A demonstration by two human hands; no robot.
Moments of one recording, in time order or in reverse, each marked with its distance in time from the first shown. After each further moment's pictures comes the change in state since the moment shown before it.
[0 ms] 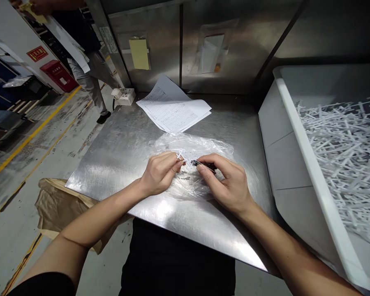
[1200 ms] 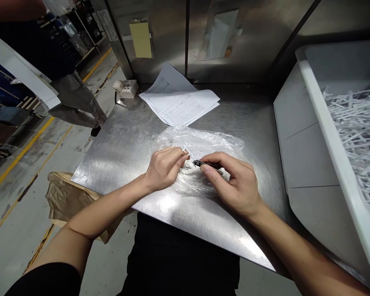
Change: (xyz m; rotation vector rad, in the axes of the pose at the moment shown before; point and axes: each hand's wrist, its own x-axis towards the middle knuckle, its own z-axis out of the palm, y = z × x) left_hand -0.004 -0.003 0.004 0.081 -0.010 -0.081; right_hand -0.003 -0.008 0.002 0.087 -0.028 0.039
